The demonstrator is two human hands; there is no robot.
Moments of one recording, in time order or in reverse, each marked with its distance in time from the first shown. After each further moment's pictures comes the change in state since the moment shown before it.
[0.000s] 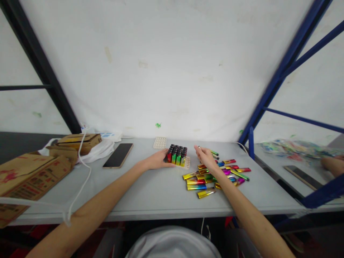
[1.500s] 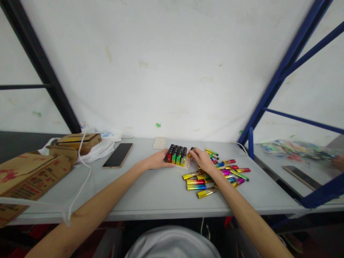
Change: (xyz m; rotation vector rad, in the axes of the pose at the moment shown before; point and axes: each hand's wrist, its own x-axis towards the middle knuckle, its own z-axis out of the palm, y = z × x) left_hand 0.001 -0.003 0.002 0.003 0.004 0.025; right_hand 0.008 0.019 0.004 -0.521 -0.079 -0.297
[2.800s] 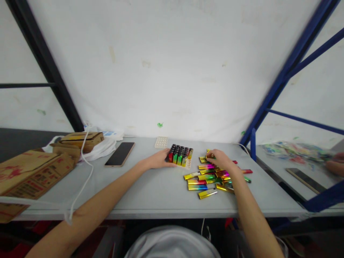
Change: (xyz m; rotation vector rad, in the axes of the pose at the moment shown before) left_hand -0.001 0.001 -0.001 0.035 -0.031 -0.020; right_hand -0.014 0.053 -0.063 -0.281 -0.174 0.028
